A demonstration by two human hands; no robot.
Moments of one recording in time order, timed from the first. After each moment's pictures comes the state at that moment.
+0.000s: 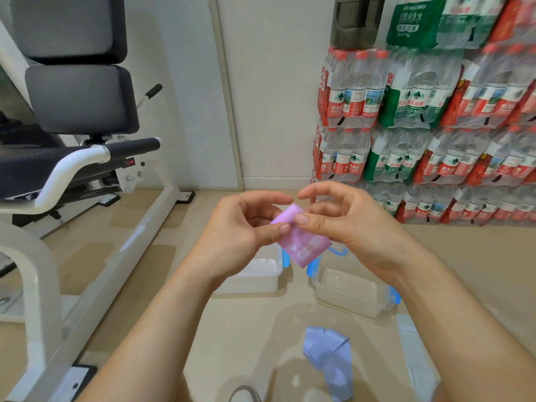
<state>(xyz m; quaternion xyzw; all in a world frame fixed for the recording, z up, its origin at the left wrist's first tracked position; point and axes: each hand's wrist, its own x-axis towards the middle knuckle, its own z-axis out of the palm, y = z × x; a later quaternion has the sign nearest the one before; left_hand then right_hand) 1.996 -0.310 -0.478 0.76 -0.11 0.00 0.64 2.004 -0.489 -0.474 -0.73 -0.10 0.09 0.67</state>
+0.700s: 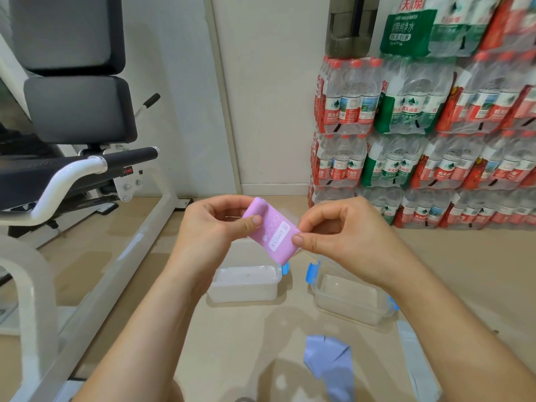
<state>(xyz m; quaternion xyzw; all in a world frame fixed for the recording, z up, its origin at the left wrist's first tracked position) 2.003 -0.294 -0.479 0.73 0.00 0.06 0.68 1.998 -0.489 -0.473 -0.82 -0.14 0.00 0.56</state>
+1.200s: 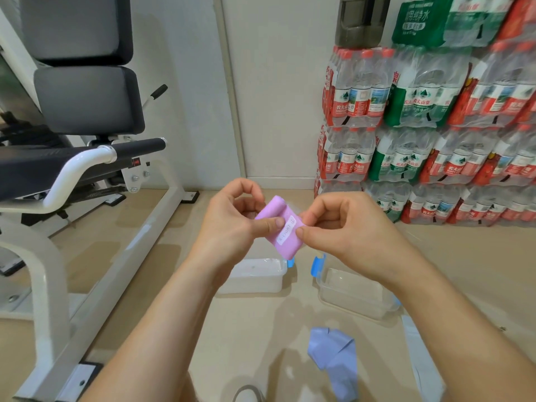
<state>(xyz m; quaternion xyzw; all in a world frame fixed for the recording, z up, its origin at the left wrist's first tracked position) 2.000 -0.305 -0.480 0.75 -0.01 0.06 0.65 1.993 -0.478 -0.473 -0.80 -0.15 0.01 0.59</state>
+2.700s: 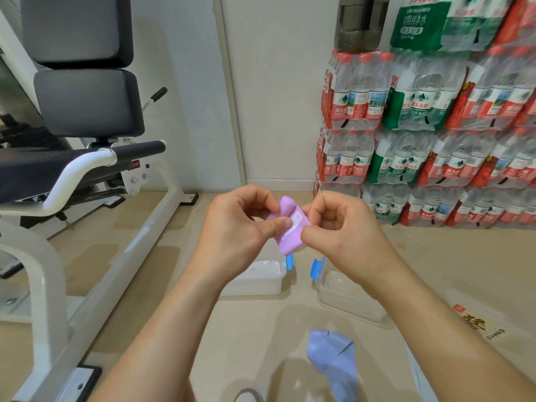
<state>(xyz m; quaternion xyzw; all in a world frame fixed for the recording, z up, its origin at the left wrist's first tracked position) 1.996 -0.311 -0.476 0.82 -0.07 0.14 0.55 1.999 -0.465 -0.488 -0.76 -0.12 -0.04 0.64</state>
